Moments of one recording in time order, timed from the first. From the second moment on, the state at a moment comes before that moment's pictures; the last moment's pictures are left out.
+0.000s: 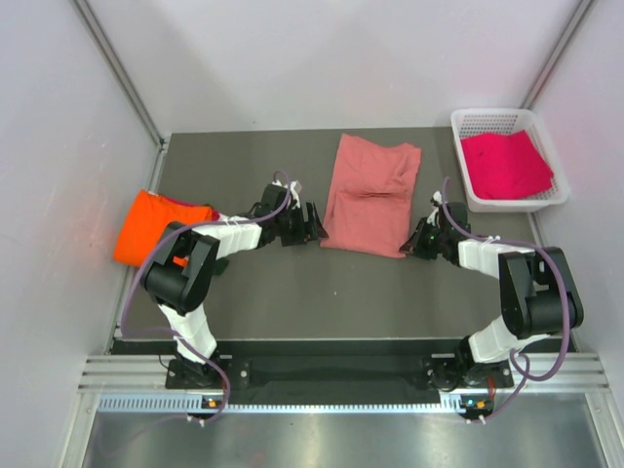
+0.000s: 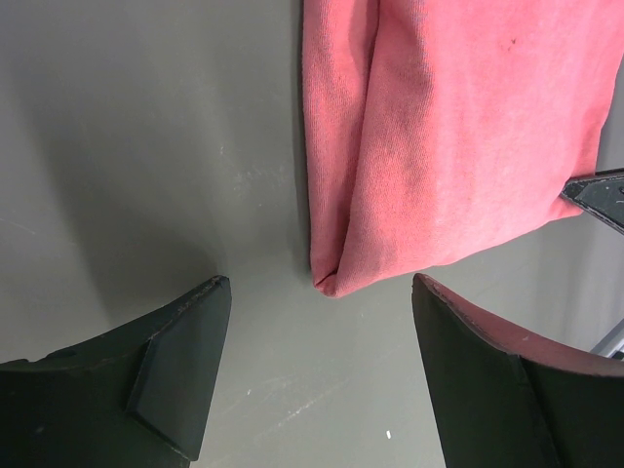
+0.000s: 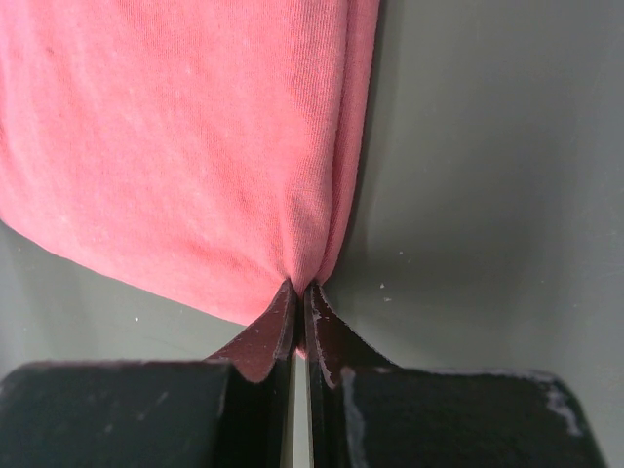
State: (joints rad) left arm -0.45 1.80 1.00 0.03 0.32 -0.60; right arm 0.13 1.55 0.64 0.05 -0.33 0.50
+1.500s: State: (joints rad) left arm -0.46 1.80 0.99 0.03 0.33 -0.61; right arm 0.13 1.54 0.64 0.05 -0.32 0.49
